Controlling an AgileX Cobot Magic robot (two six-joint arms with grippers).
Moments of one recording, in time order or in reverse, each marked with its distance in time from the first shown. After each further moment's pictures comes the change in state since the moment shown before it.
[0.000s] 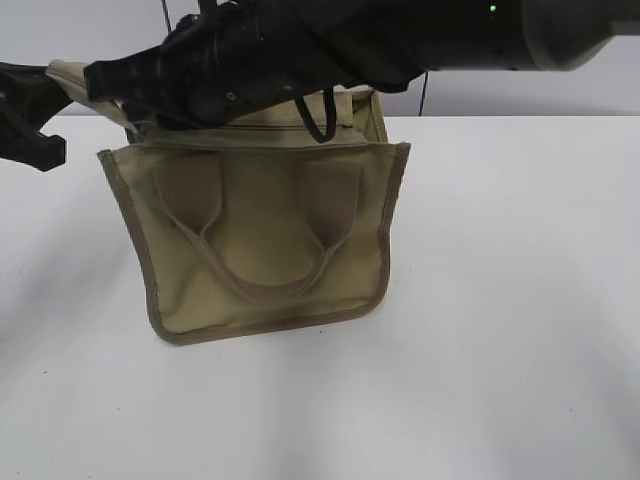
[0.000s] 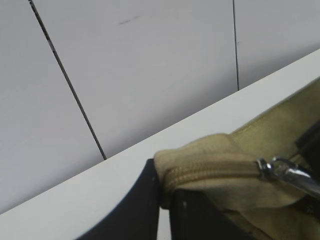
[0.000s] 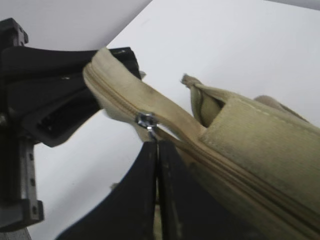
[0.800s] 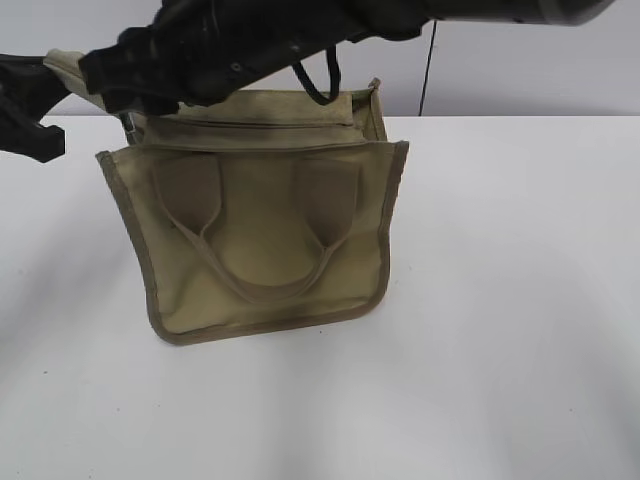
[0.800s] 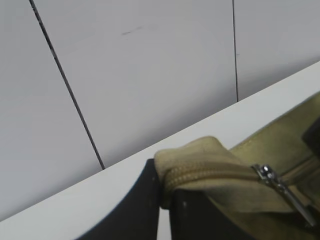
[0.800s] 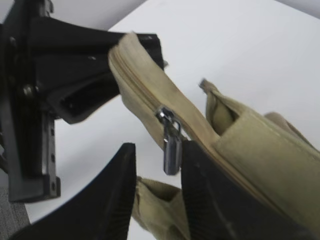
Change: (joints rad) left arm -0.003 0.000 0.000 -0.015 -0.040 -0.007; right arm -0.025 0.004 -0.098 -0.102 0.178 -0.060
